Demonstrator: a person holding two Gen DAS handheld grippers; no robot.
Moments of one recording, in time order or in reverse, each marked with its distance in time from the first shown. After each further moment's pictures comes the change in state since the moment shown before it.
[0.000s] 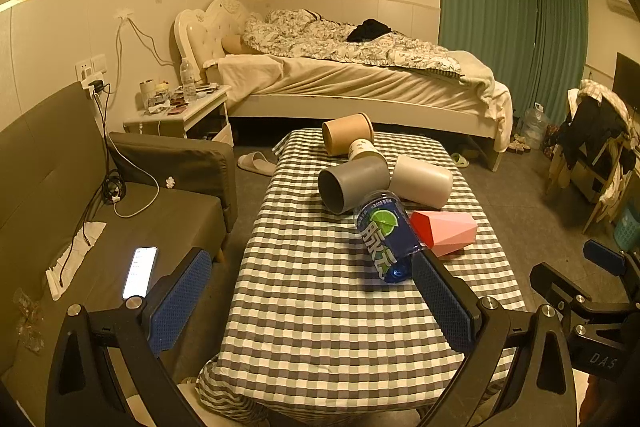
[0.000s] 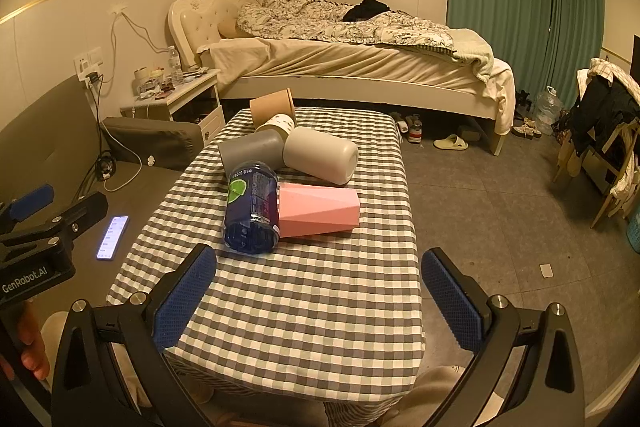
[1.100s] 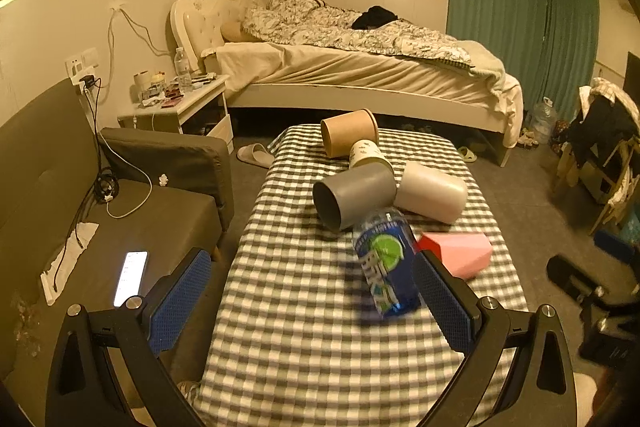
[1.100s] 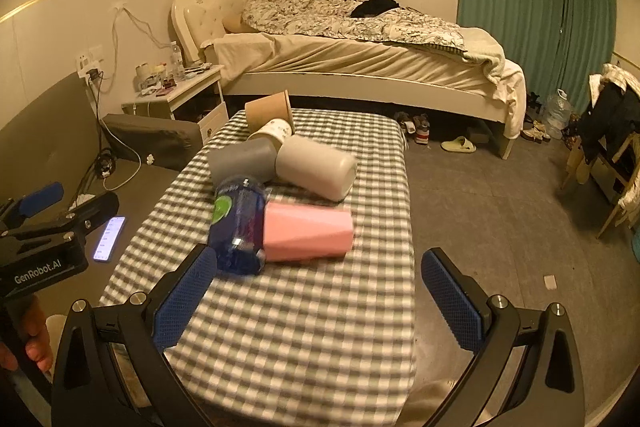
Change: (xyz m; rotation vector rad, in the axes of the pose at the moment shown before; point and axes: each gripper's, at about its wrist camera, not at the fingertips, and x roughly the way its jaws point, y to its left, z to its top) left arm 0.058 -0.018 0.033 -0.006 0.069 0.024; right arm 0.038 -0.019 0.034 -0.029 0.025 0.034
